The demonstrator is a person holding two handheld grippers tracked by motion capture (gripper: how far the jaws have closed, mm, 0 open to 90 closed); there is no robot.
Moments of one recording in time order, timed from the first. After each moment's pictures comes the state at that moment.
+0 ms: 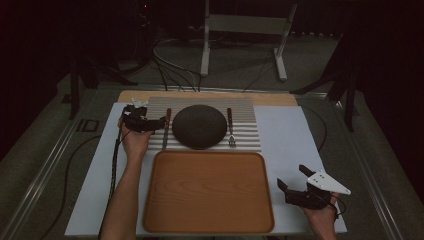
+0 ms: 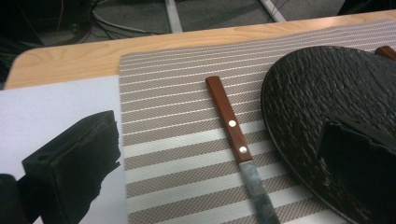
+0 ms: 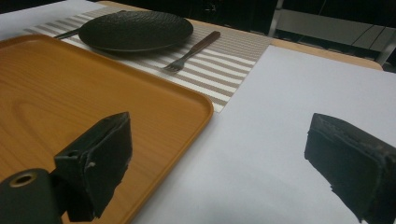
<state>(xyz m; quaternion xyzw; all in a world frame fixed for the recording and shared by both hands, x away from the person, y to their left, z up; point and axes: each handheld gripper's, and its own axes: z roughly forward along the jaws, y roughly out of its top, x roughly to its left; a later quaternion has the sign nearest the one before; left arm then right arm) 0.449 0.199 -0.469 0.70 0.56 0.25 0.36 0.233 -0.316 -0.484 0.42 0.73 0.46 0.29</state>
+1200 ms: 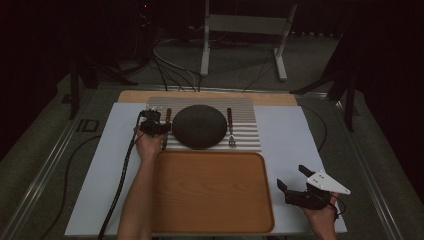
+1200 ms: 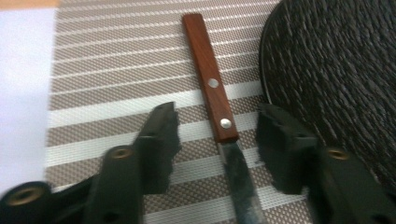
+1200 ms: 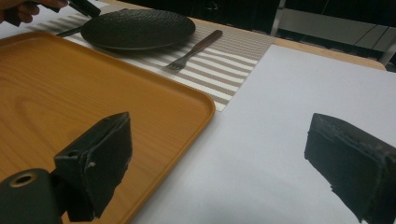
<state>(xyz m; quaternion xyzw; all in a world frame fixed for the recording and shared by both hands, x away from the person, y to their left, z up) 0.472 0.169 -0.512 0.73 0.59 0.19 0.30 0.233 -0.316 -0.484 0.42 0.73 0.46 0.28</state>
